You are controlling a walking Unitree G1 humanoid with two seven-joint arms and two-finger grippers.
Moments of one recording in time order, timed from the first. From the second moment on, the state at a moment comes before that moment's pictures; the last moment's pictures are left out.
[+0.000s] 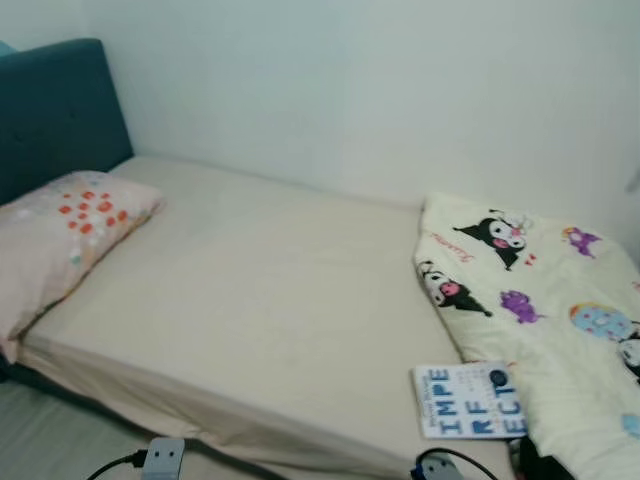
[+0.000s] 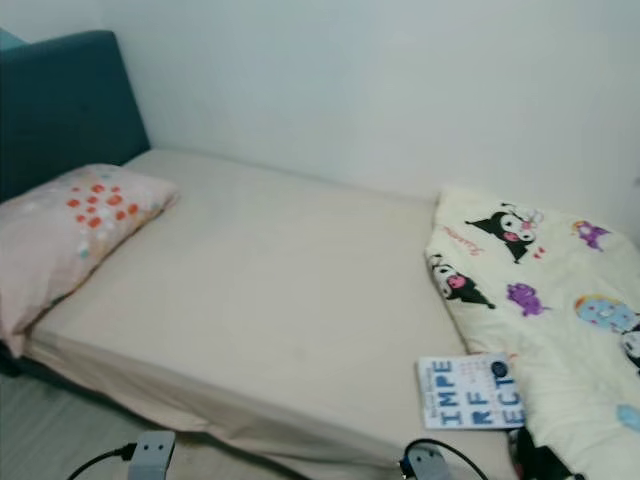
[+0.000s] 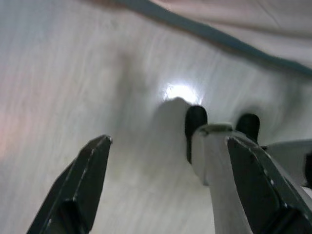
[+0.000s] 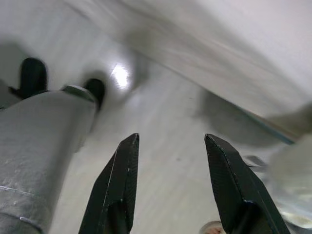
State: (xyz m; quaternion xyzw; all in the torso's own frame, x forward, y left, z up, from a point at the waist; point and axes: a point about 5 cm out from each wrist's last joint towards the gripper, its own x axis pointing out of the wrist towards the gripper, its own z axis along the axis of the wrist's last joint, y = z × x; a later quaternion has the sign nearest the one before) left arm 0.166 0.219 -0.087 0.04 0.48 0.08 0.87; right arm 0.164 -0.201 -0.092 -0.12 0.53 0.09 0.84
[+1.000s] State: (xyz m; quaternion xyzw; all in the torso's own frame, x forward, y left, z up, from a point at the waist) left arm 0.330 0.263 0.080 -0.04 0.06 0.14 0.99; right arm 0.335 -0.223 0.055 -0.04 0.18 0.03 0.98
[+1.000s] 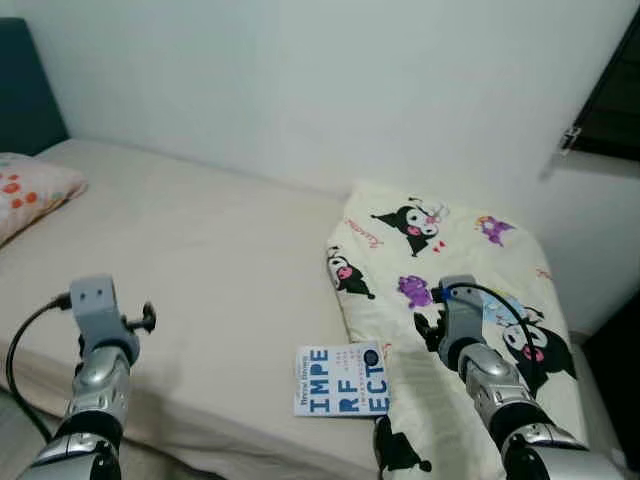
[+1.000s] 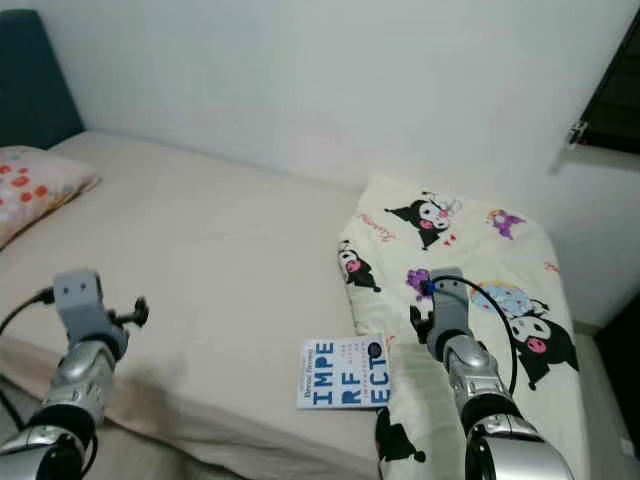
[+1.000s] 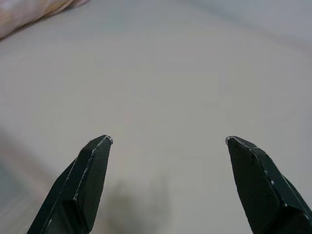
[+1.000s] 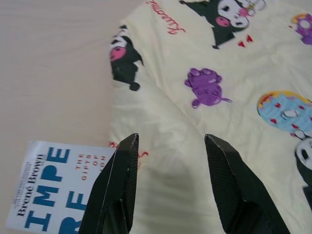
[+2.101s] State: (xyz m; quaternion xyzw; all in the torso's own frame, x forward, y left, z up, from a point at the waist) left arm 0.340 0.213 0.076 -0.08 0.06 0.01 1.00; right arm 0.347 -0.225 0.072 -0.03 0.16 0.02 0.99
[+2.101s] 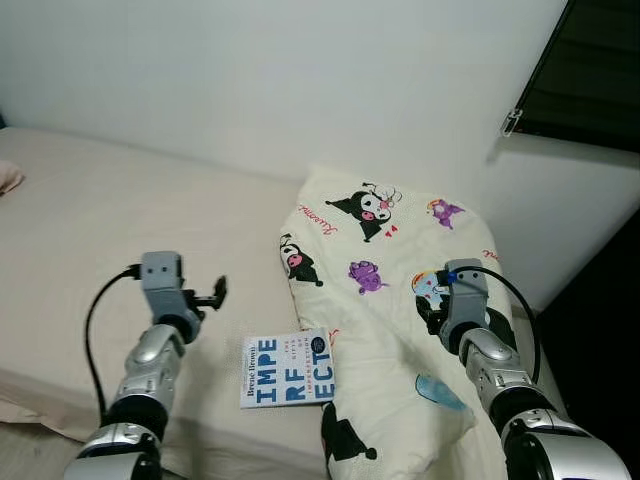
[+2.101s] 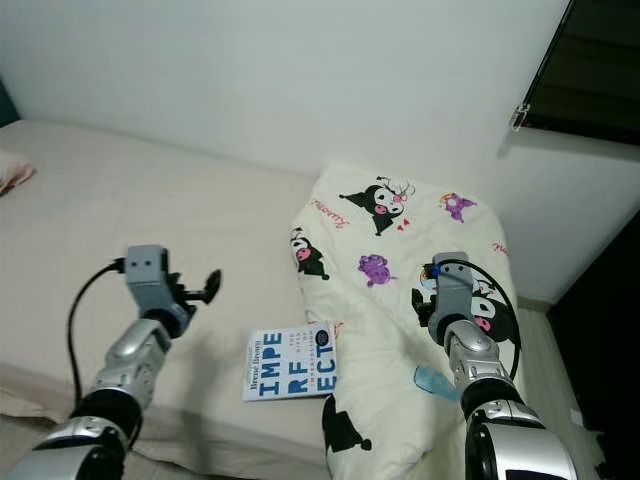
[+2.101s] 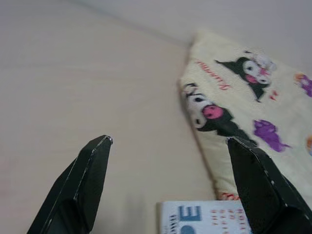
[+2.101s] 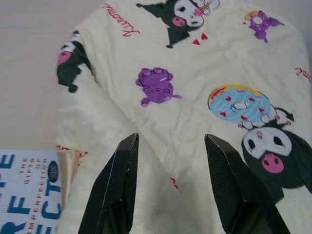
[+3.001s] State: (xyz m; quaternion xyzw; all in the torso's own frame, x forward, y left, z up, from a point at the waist) left arm 0.325 0.123 0.075 0.20 0.00 -0.27 0.94; right arm 0.343 -0.232 0.067 -0.04 0.17 0.00 0.98
